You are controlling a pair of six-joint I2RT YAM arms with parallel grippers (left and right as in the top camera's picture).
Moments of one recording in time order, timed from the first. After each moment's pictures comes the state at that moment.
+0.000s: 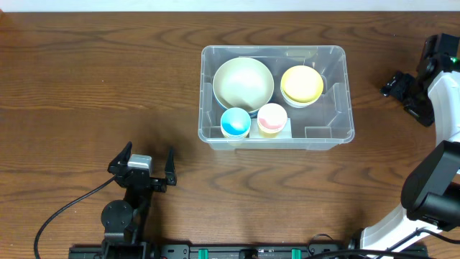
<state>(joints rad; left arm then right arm) -0.04 0.01 0.02 -0.10 0.10 0.04 -0.33 1.88 1.54 -1.00 0.14 0.47</state>
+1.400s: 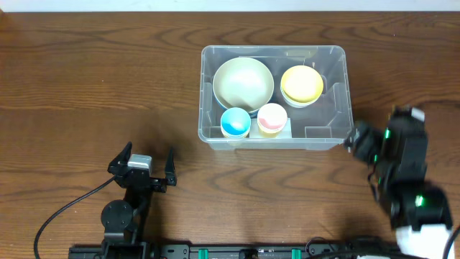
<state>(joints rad) -0.04 0.01 0.02 -0.10 0.10 0.04 0.05 0.78 0.76 -0.77 0.24 0.47</state>
